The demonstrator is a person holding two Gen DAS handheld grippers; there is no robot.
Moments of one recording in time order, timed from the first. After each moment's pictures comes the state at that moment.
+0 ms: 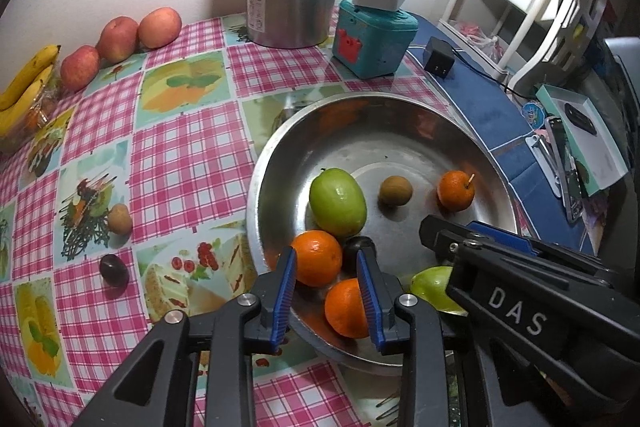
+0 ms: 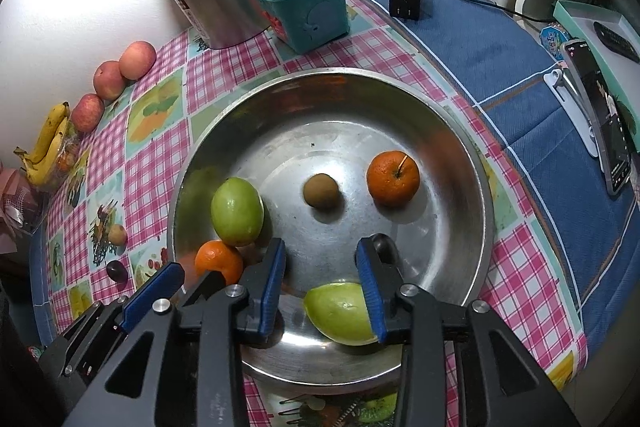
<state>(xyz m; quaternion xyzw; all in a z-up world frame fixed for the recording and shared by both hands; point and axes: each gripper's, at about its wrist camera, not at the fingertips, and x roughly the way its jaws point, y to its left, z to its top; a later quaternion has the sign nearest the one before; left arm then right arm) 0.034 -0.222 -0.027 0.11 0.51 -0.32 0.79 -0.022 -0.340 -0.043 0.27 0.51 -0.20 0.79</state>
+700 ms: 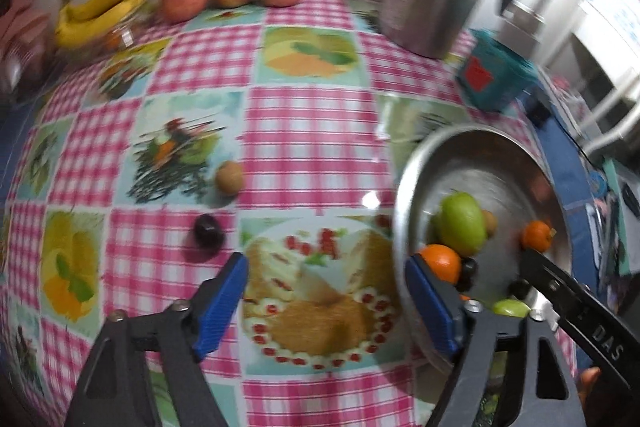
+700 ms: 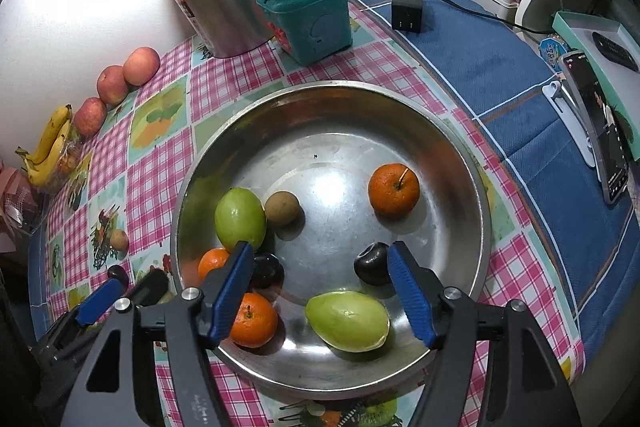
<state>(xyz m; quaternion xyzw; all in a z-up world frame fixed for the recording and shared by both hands) 0.077 -0.154 -0.034 0.04 0.55 -0.17 0.82 -0.021 -0.340 -0.040 0.26 0.50 -0.20 0.80</state>
